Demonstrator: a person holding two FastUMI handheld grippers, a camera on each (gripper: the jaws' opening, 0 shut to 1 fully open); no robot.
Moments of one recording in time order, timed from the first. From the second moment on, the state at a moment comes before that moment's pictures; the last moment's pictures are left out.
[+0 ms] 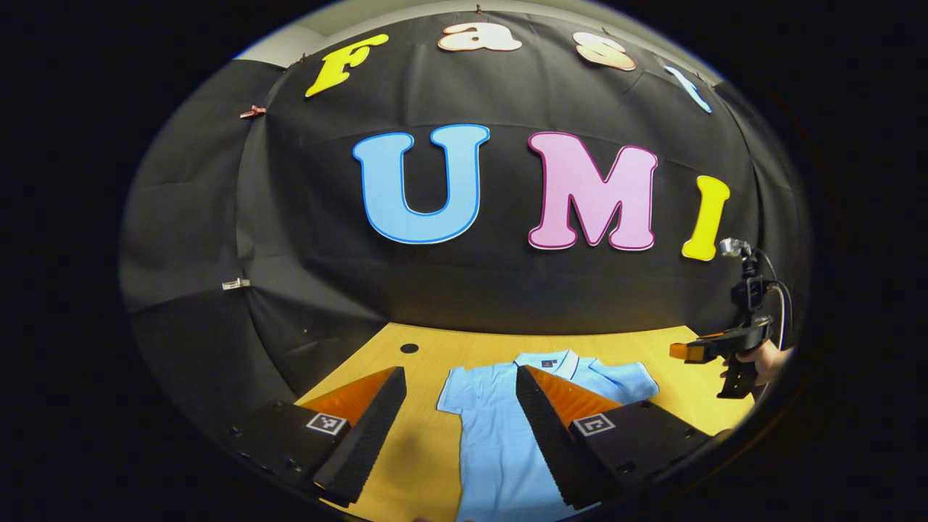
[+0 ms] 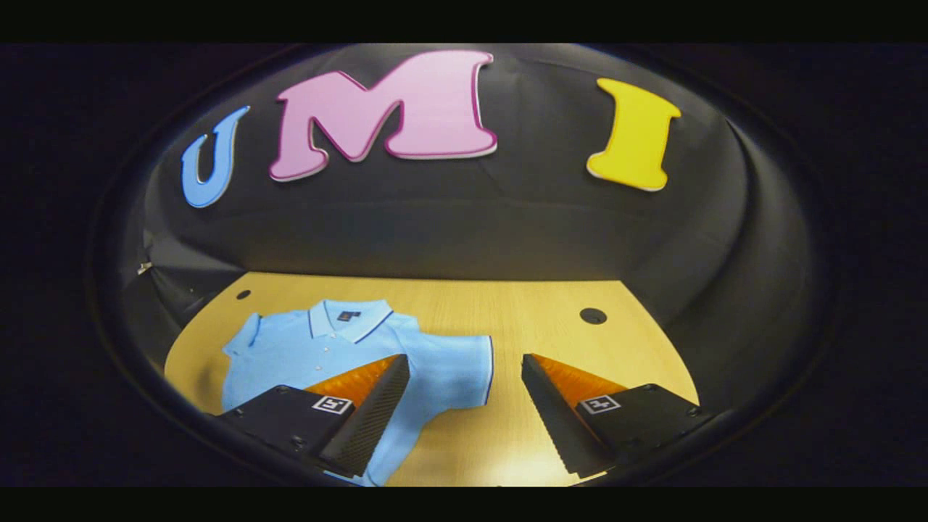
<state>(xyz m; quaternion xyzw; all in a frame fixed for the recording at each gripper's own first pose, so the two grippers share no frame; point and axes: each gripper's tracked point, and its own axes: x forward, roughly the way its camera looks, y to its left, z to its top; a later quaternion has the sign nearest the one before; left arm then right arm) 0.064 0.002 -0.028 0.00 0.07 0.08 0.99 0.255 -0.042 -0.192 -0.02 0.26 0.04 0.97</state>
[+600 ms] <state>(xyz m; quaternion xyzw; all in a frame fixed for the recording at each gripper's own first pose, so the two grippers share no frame) 0.086 -0.026 -0.047 0.00 0.11 0.08 0.99 0.285 -0.057 -0.331 0.00 0.40 0.02 0.91</state>
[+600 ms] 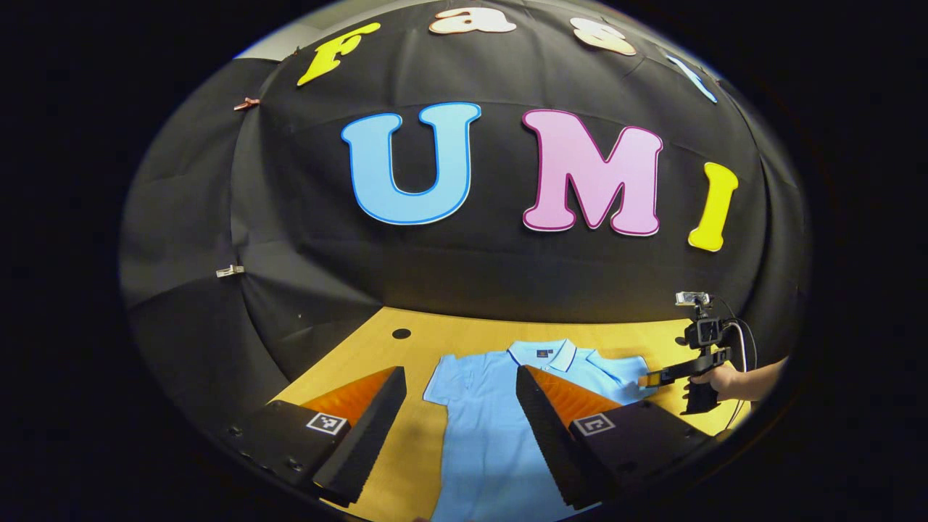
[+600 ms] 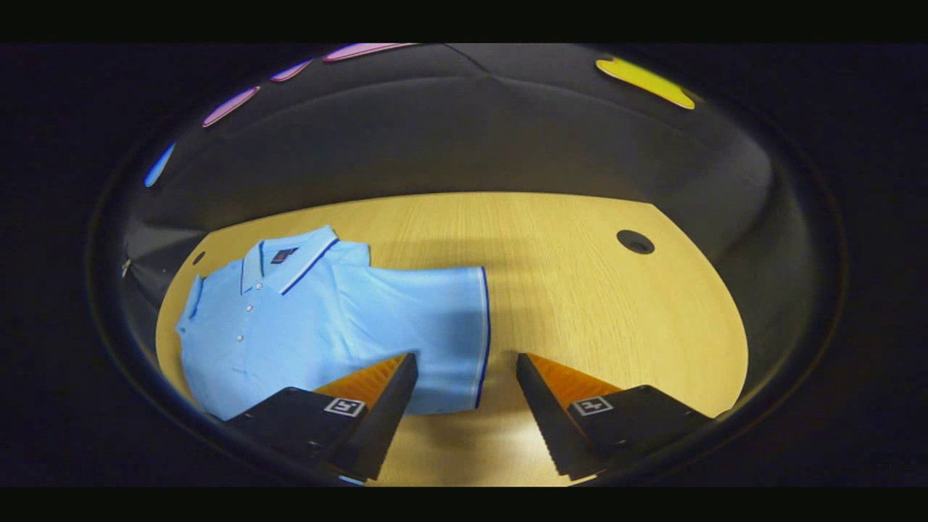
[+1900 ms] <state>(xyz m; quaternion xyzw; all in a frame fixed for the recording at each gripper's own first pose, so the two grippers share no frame) 0.071 -0.003 -0.070 -0.04 0.12 0.09 0.99 0.291 0.017 -0.267 -0.07 0.33 0.06 0.94</state>
